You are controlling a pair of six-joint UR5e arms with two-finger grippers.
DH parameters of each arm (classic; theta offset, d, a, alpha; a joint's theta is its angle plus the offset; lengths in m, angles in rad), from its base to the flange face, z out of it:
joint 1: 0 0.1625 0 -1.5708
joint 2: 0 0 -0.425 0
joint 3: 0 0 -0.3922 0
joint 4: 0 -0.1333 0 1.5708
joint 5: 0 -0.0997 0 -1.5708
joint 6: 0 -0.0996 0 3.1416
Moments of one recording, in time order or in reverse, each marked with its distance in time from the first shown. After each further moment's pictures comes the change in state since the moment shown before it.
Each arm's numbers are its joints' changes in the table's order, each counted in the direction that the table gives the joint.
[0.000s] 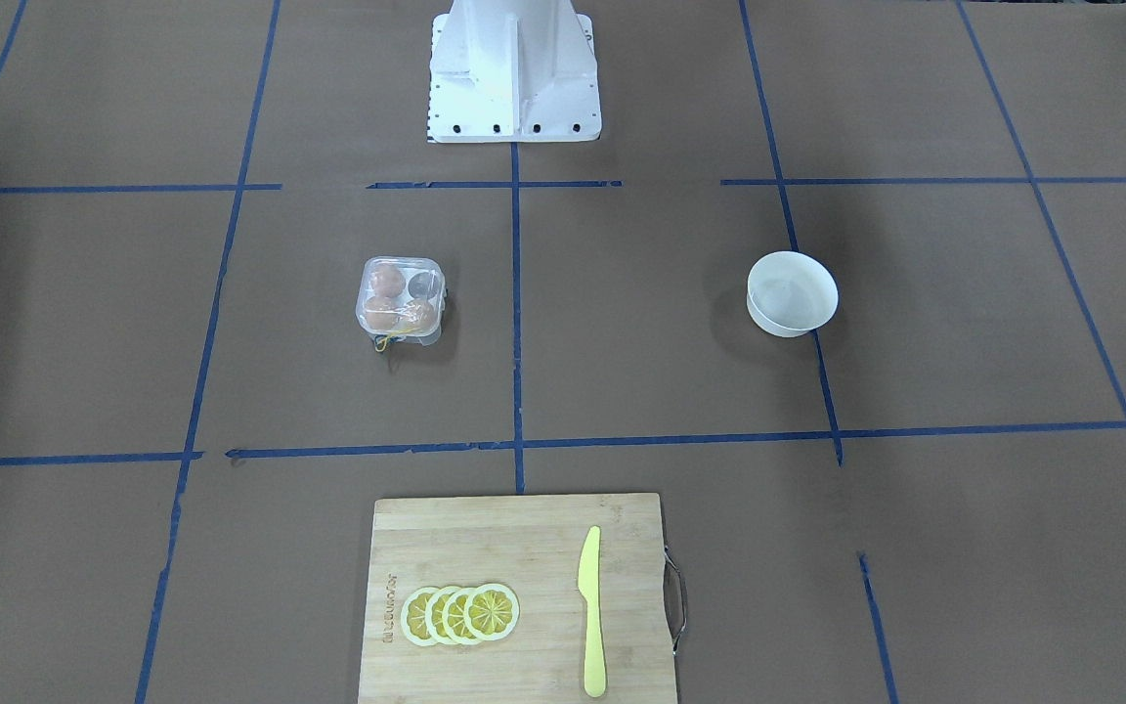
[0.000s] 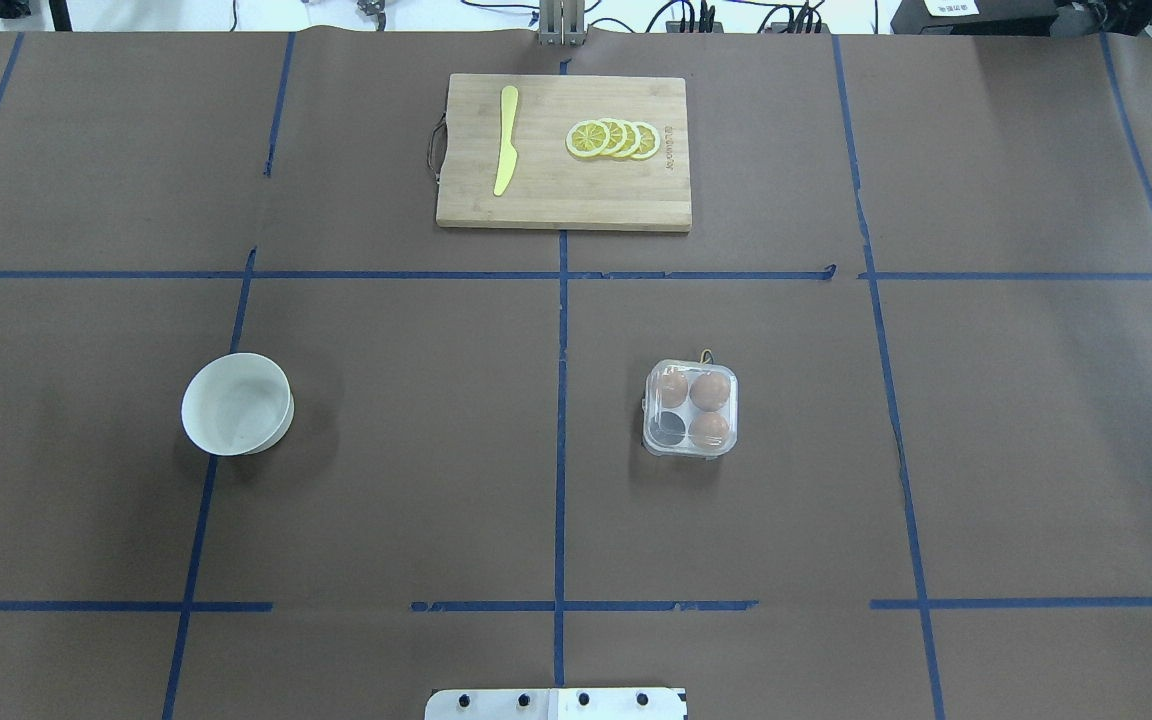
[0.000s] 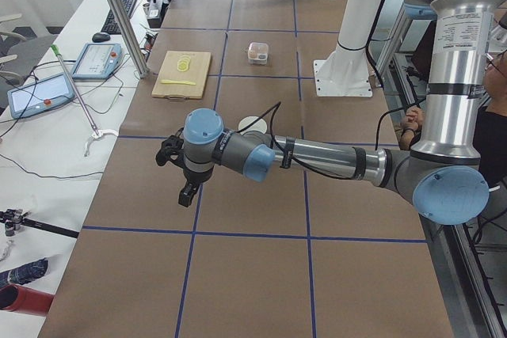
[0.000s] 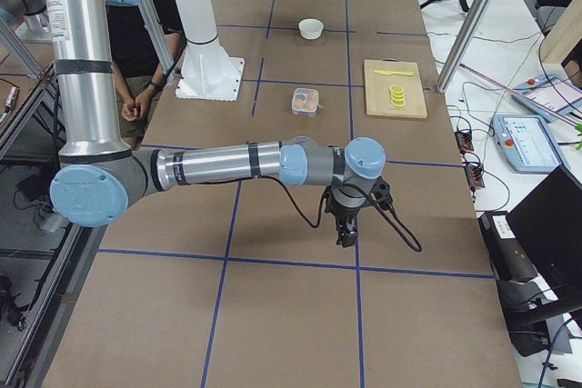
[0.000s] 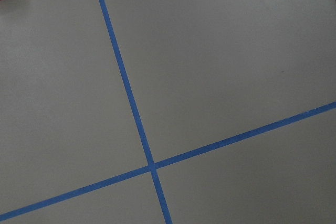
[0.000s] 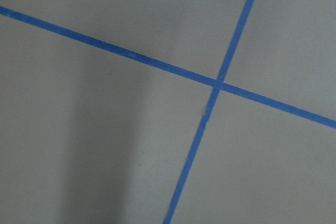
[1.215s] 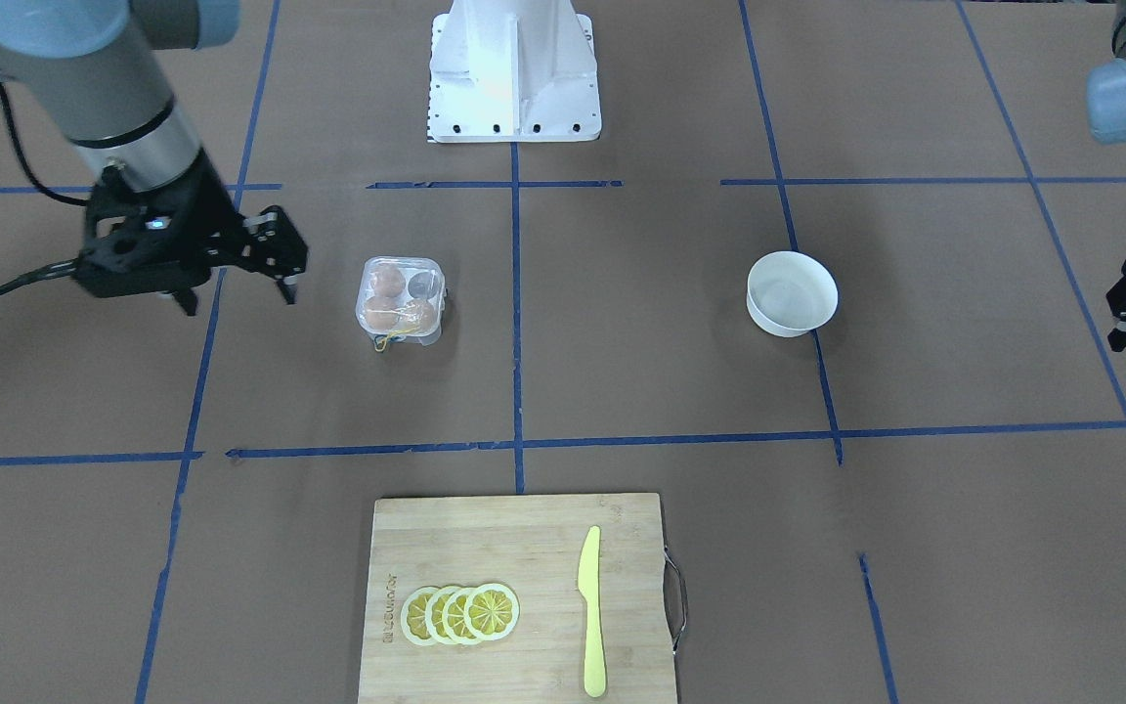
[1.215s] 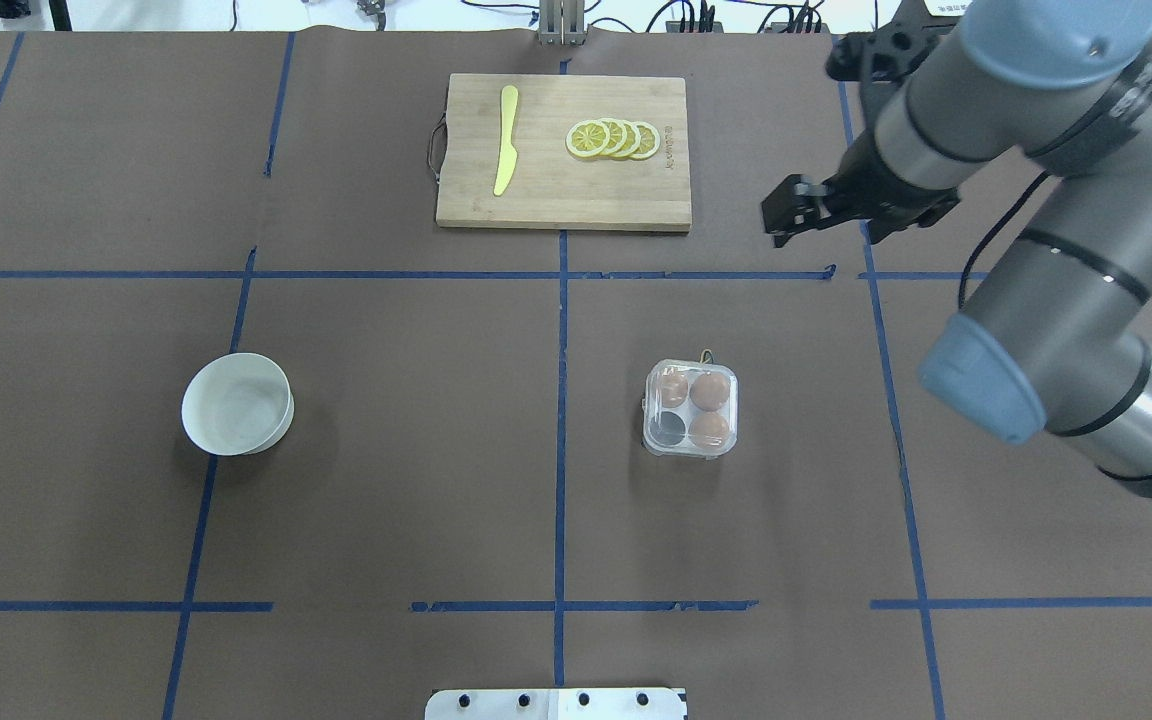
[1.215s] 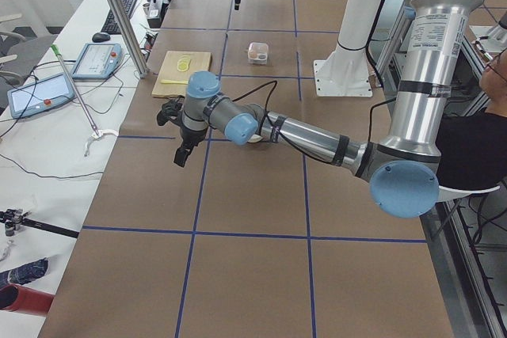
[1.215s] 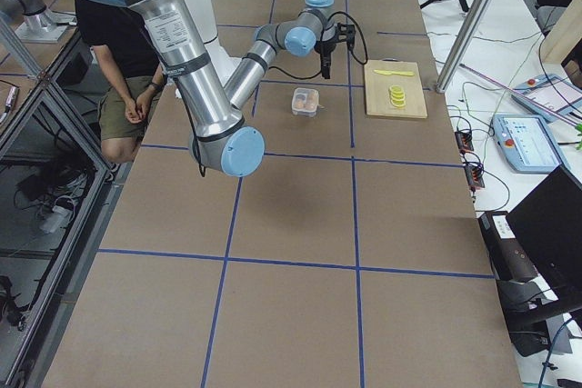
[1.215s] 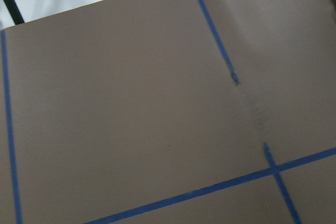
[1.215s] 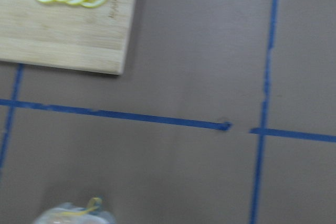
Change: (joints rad) left arm 0.175 0.094 0.108 0.032 -0.152 0.223; right arm -0.557 -0.369 -0.332 0.042 0.223 -0.998
